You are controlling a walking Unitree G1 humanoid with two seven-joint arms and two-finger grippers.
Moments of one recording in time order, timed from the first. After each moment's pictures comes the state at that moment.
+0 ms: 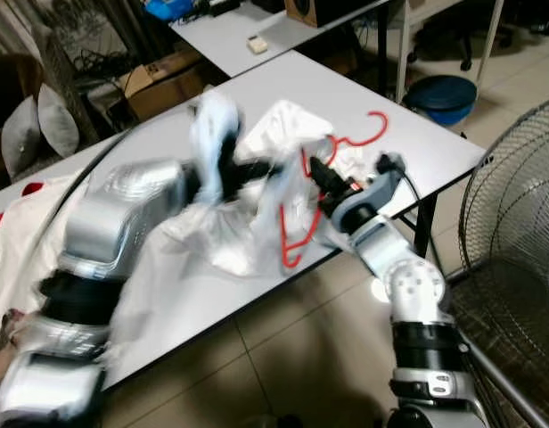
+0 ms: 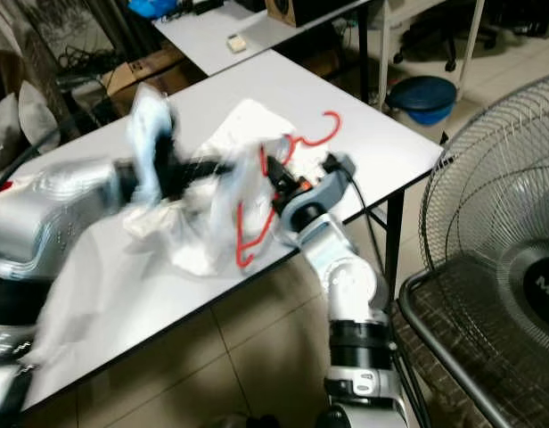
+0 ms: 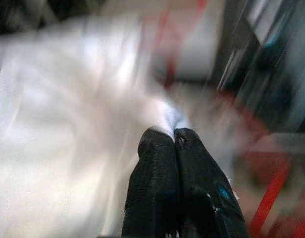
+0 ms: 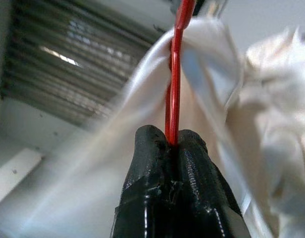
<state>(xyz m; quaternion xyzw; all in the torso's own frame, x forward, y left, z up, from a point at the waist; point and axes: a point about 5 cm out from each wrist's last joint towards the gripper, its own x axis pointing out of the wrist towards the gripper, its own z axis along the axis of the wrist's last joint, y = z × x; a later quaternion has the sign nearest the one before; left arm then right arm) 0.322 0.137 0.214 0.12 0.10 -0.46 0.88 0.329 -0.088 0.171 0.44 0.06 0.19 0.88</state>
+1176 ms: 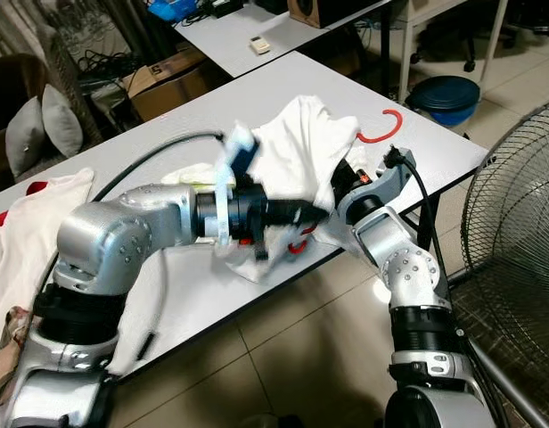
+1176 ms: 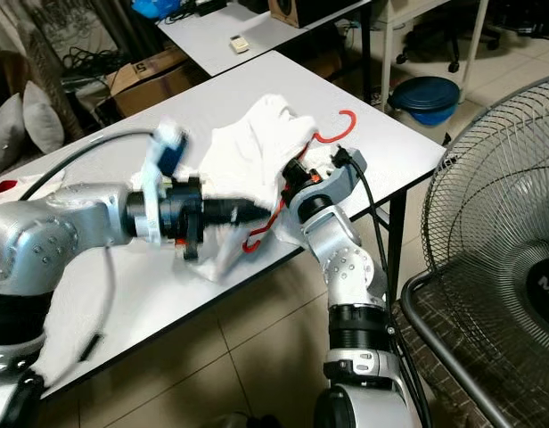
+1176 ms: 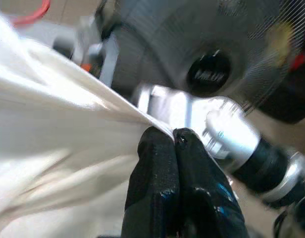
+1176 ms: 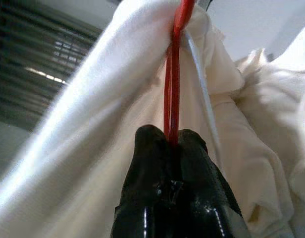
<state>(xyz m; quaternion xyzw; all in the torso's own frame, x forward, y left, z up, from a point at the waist) 0.281 0.098 0.224 -0.06 0.16 -0.62 0.76 0.347 -0.096 0.161 0.46 0.07 0.14 0.88</state>
